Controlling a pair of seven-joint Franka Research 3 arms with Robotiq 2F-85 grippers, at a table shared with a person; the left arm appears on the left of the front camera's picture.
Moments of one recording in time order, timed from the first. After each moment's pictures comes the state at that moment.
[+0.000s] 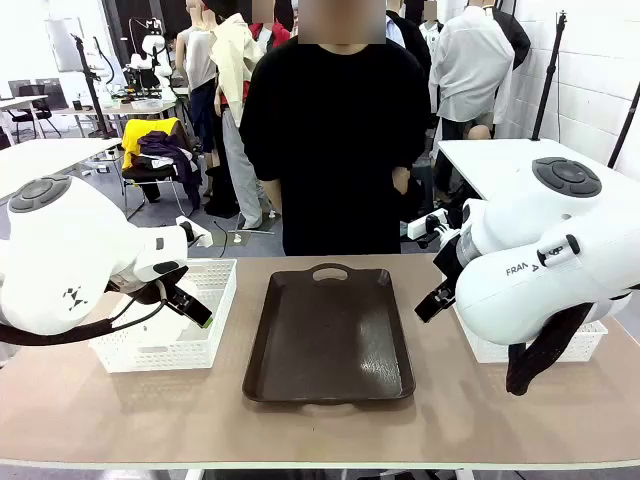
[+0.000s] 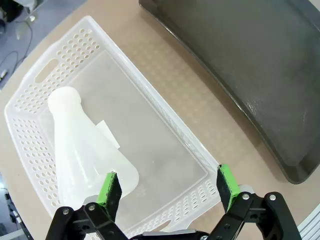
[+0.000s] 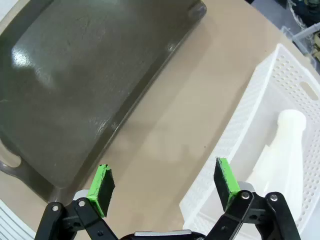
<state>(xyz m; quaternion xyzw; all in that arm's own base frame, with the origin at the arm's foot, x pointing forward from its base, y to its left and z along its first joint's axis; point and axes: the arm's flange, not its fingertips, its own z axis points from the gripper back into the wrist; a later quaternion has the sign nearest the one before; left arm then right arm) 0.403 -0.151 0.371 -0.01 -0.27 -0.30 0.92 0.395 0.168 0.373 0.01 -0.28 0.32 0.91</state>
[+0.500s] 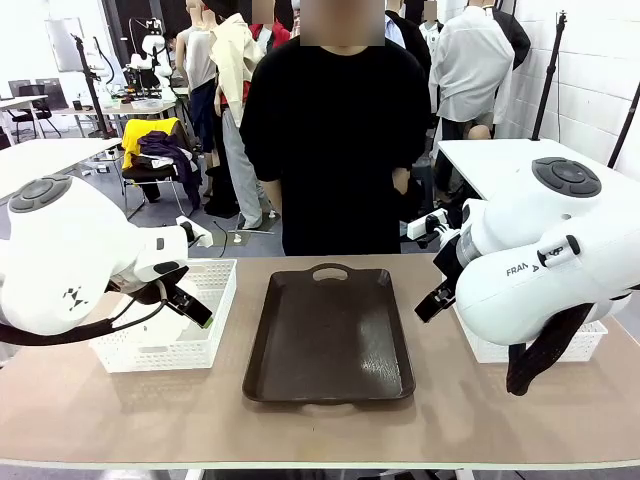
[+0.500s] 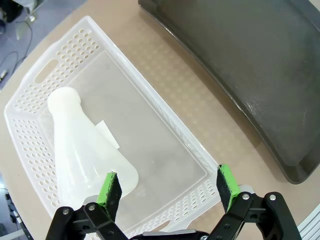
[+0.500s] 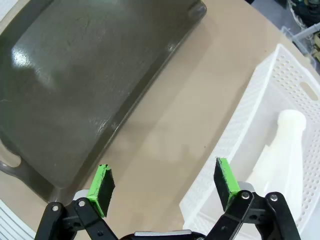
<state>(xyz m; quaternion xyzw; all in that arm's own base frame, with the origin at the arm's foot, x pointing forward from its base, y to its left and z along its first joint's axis) 0.403 -0.152 0.371 -0.01 -0.27 -0.30 0.92 0.395 0.168 0.373 0.01 -0.28 0.32 0.91</state>
